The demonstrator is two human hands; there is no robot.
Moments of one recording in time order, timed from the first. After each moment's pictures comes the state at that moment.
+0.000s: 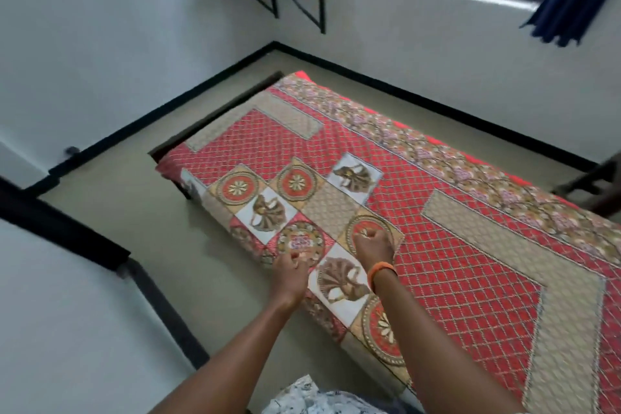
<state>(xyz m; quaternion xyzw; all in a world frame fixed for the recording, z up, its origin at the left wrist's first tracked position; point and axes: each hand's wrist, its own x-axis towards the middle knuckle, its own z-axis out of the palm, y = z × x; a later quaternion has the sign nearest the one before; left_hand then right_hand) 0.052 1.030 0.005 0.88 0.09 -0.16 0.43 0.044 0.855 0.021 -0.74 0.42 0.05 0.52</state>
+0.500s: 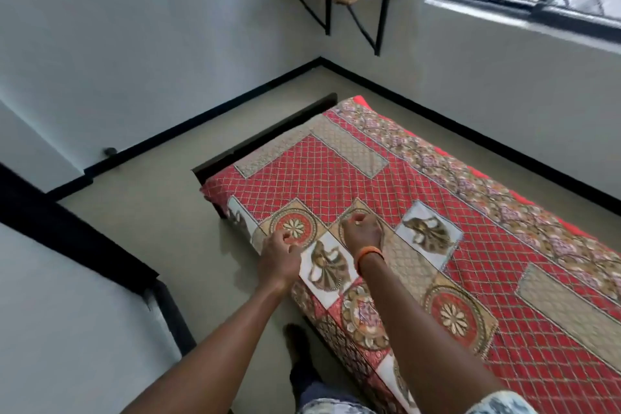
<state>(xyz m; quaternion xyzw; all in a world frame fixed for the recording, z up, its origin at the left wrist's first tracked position) 0.303 1.201 0.018 0.90 0.11 -0.06 0.42 0.317 1.038 0.039 -0.78 0.35 0.02 0.52</state>
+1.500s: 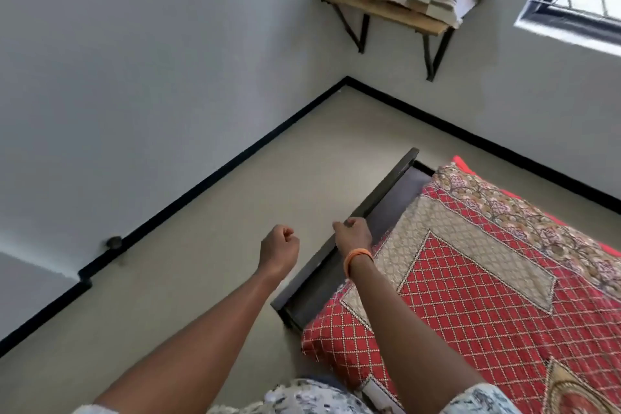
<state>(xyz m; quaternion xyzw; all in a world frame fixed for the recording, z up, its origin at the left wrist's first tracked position) 1.006 1.571 0.039 0.87 0.10 -0.17 0.46 0.999 1.420 0.020 -0.72 0.40 0.02 0.56</state>
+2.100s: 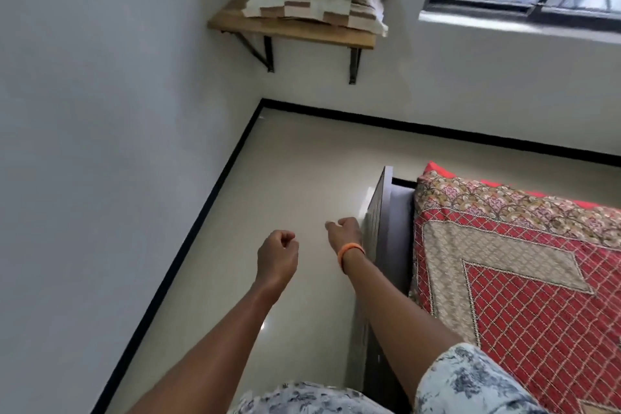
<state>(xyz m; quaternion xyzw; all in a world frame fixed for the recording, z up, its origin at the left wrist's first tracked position) 1.409 1.580 0.046 0.84 -0.08 -0.28 0.46 1.364 1.441 0.010 -0.61 0.58 -0.08 0.53</state>
